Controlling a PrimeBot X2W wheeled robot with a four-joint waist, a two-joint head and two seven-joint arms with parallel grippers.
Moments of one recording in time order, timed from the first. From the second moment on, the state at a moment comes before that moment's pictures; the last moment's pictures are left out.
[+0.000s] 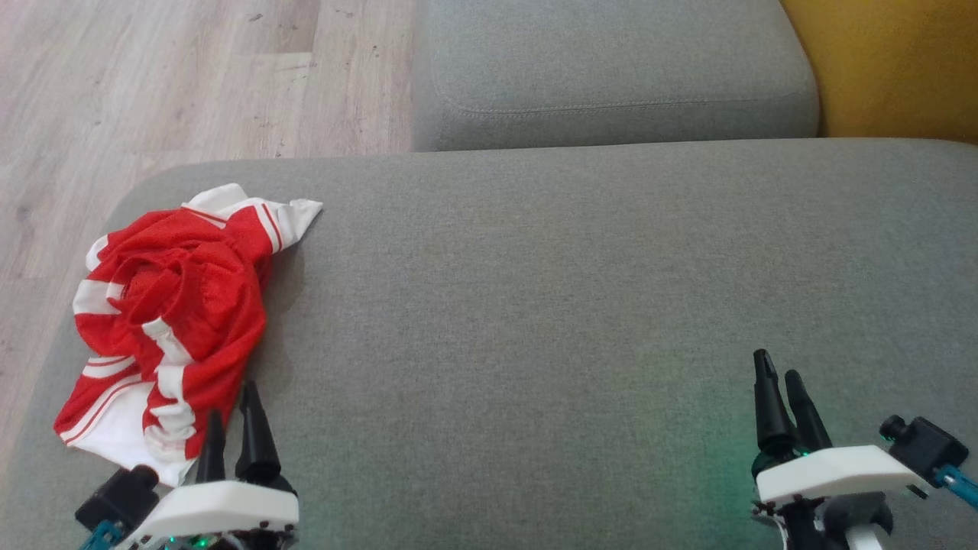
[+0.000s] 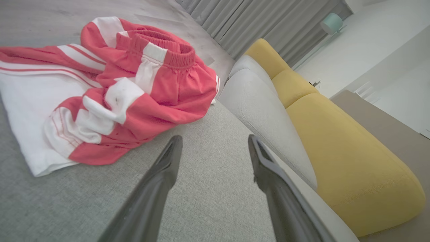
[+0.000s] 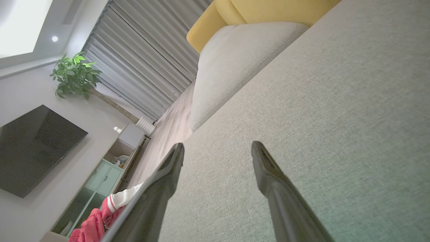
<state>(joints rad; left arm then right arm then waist) 0.03 0.04 -0.07 0.24 -0.83 -0.02 -0.07 0.02 -0.04 0.06 0.30 0.81 0.12 -0.07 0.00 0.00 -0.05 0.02</state>
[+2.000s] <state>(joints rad) 0.09 0.05 -0.17 0.19 -0.20 0.02 -0.25 0.06 -0.04 0.08 0.29 0.07 0.12 -0.24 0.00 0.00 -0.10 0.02</state>
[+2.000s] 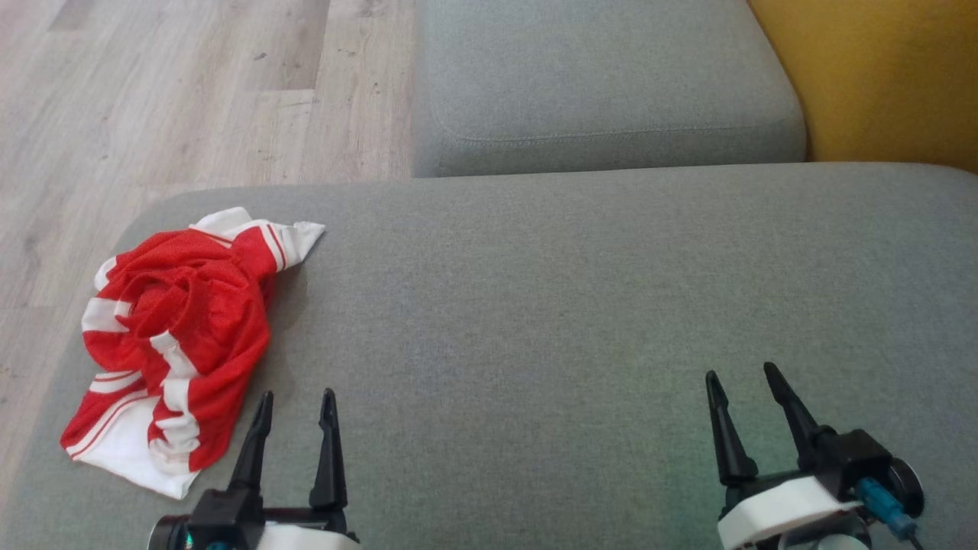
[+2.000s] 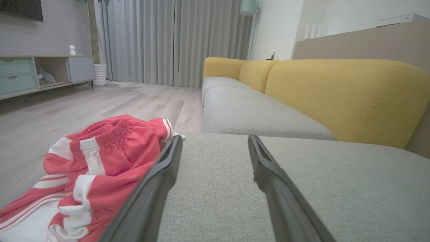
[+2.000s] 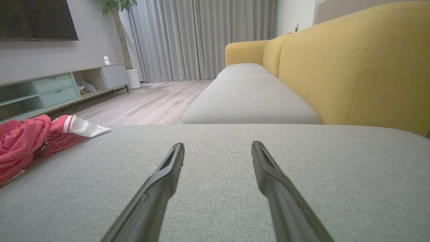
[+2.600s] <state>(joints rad) 0.09 0.05 -0.18 0.19 -0.18 0.03 -0.25 0.06 -0.04 0.07 0.29 0.05 0.12 -0.25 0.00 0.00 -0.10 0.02</state>
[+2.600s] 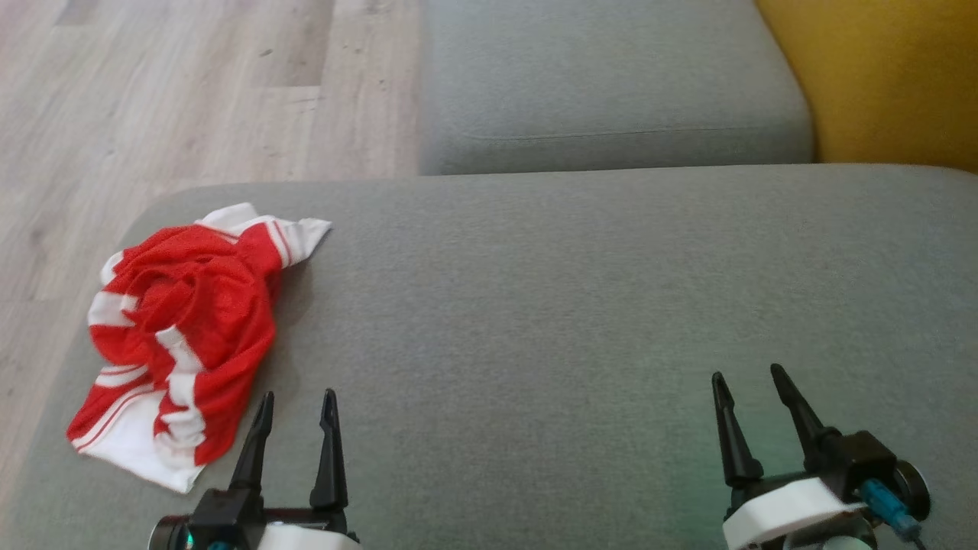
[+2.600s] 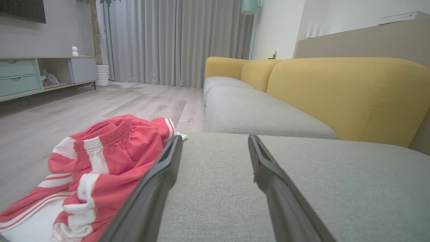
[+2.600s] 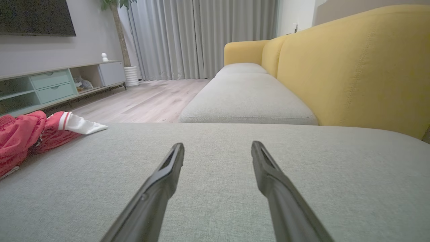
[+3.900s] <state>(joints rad) -0.14 0.05 -0.03 0.13 -0.17 -0.05 -0.25 -0.01 -0.04 -0.01 0.25 -0.10 0.12 -0.25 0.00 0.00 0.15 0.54</state>
